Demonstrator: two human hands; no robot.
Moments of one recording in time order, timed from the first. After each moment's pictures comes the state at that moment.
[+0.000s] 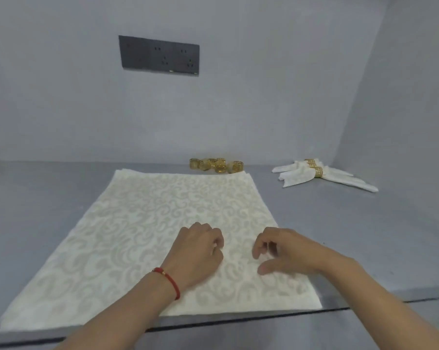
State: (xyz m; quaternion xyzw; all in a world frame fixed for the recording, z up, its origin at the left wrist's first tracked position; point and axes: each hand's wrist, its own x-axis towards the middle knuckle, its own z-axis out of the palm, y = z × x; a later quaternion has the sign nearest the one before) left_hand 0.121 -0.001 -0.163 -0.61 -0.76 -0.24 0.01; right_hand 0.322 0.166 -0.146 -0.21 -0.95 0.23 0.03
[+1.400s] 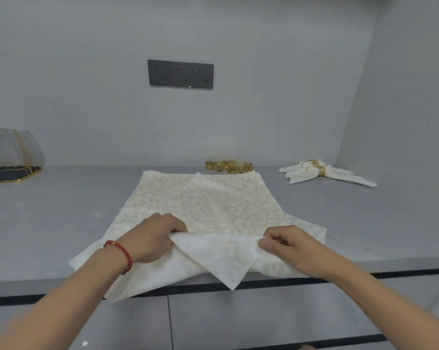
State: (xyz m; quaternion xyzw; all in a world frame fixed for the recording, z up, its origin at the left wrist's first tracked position) left_hand 0.068 -0.141 -0.105 -0.59 -0.79 -0.15 -0.09; right_hand 0.350 0.037 -0.116 -0.21 -0.90 0.36 0.15
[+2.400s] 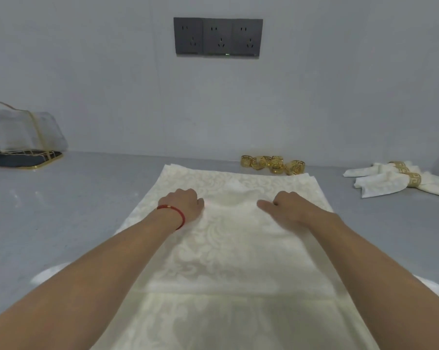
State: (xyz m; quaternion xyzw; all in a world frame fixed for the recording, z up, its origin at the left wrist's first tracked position) left_hand -0.073 0.033 -0.146 -0.36 -0.93 -0.08 -0.01; right_hand 0.122 0.225 -0.143 -0.35 -0.92 0.18 0.03
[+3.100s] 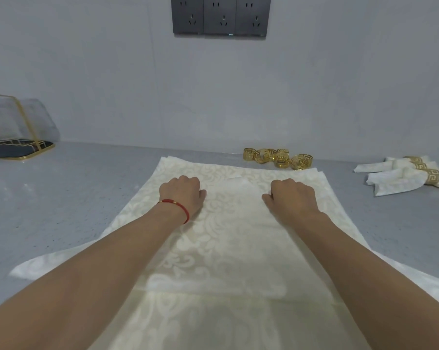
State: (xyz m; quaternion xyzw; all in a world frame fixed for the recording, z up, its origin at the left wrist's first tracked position) left_hand -0.095 0.065 -0.164 -0.35 -0.93 -0.04 0.12; right_hand 0.085 0.228 -0.158 -0.36 -0.92 -0.09 0.14
